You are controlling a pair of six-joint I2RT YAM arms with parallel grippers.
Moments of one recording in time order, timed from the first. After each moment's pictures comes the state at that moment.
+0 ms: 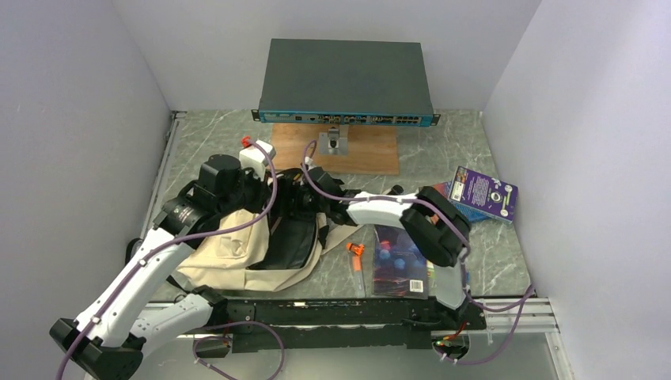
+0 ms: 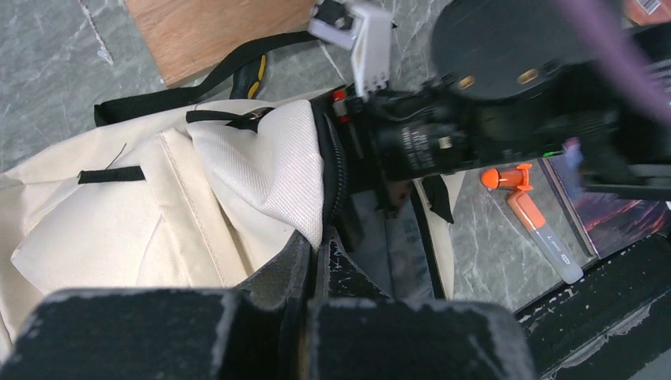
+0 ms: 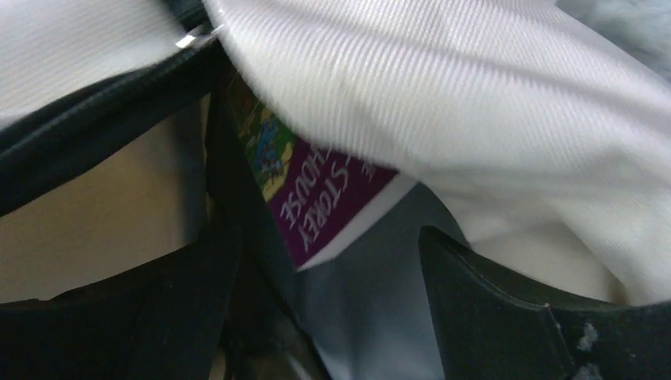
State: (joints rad) left arm -0.54 0.94 1.09 -0.69 0.02 -0.07; right arm 0.91 1.99 1.20 0.25 -0.21 0.99
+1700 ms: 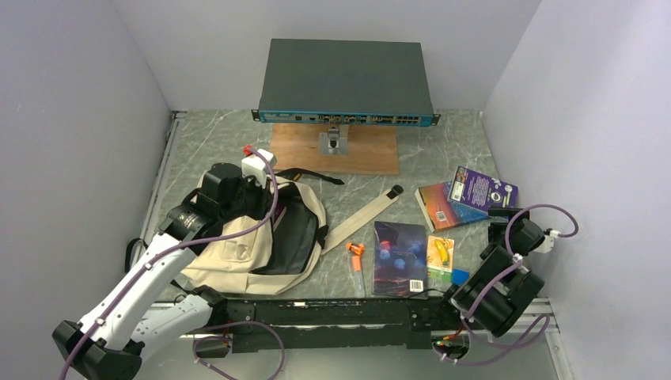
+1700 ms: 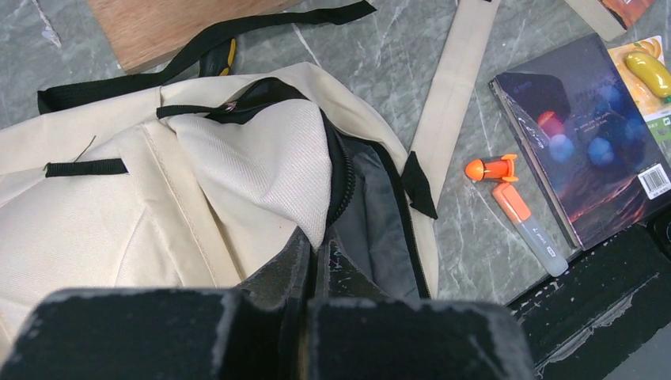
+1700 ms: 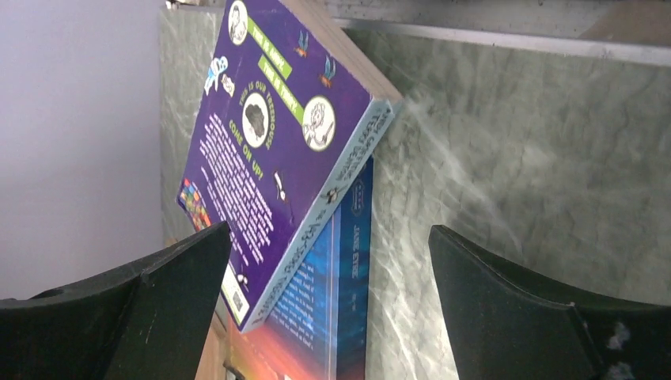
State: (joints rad) left arm -0.53 0.90 0.95 -0.59 0.08 -0.10; right arm -0.81 1.19 0.24 0.43 -0.22 0.94
